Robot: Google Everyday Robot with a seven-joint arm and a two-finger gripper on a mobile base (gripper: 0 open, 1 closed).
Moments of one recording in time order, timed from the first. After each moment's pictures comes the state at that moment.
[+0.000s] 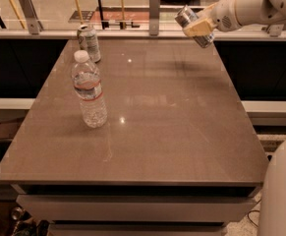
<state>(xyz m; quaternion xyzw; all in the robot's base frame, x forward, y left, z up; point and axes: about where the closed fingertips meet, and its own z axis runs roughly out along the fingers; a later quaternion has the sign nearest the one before) 0.778 -0.172 0.949 -0.46 0.73 0.12 0.49</state>
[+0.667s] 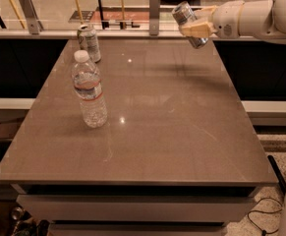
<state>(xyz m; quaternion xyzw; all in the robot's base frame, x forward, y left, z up) 0.764 -0.154 0.961 -0.46 0.65 0.19 0.57</state>
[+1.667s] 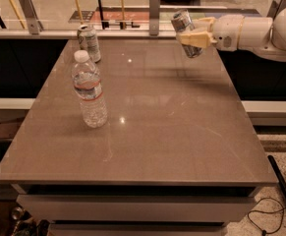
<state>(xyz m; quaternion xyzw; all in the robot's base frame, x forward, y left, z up) 0.738 -0.145 0.948 -0.43 0.63 0.27 0.59</state>
